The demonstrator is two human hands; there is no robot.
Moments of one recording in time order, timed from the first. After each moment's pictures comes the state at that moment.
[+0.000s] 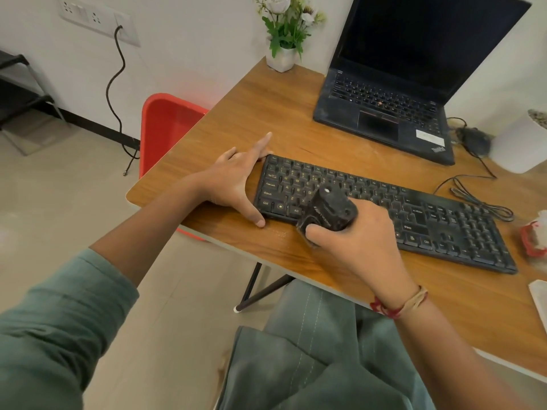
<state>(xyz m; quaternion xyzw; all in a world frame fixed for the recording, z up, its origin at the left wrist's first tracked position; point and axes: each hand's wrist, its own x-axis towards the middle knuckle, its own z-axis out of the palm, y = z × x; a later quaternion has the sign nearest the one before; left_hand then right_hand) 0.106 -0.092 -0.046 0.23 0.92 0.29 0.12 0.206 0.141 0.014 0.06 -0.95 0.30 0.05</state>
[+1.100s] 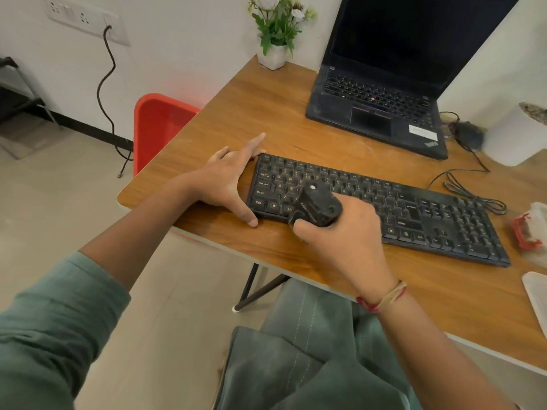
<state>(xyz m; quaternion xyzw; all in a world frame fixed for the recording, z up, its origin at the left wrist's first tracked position) 0.105 -0.092 -0.045 0.23 0.93 0.28 0.12 0.205 0.131 0.012 0.04 -0.96 0.26 0.07</state>
